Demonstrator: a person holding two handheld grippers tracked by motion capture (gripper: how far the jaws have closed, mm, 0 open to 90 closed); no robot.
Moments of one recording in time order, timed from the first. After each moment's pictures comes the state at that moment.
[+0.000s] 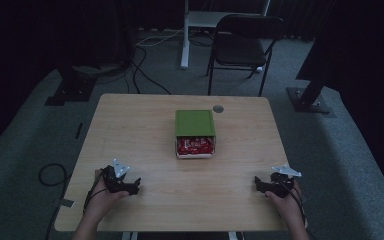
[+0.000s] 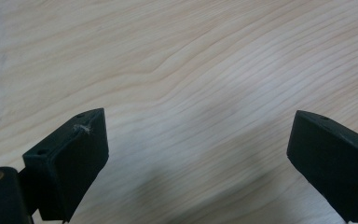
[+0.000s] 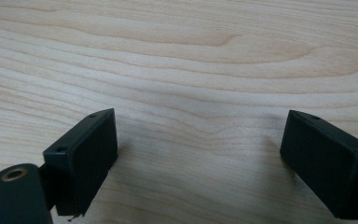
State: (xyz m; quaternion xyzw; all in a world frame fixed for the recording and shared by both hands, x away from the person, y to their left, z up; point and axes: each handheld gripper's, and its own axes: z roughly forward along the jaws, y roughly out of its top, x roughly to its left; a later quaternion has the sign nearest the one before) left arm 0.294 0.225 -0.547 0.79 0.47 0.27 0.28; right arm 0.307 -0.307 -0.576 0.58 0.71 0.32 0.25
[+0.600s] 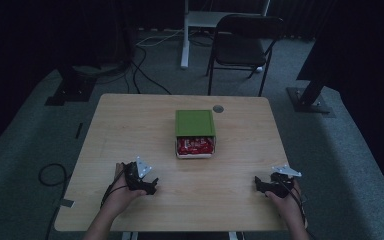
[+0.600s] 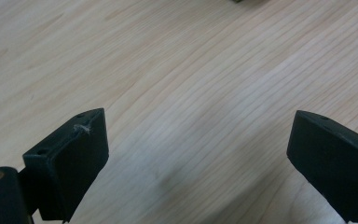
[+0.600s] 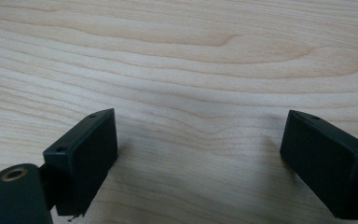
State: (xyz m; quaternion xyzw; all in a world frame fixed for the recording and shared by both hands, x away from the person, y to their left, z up) left arm 0.304 0.169 -0.542 0.84 0.38 0.28 0.27; right arm 0.307 -0.307 -0.576 0.58 0.71 0.32 0.25
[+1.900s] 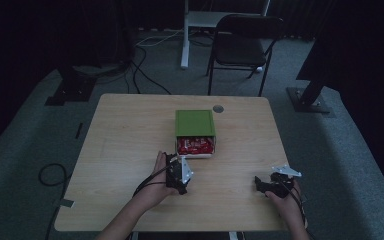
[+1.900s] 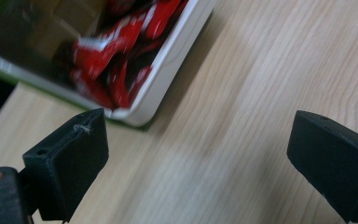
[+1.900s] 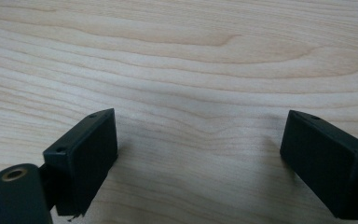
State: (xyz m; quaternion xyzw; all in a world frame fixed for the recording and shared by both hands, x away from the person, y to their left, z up) left arm 0.312 0.061 -0.522 0.89 0.18 0.34 0.24; right arm 0.307 -0.307 -0.576 0.58 0.71 0.32 0.25
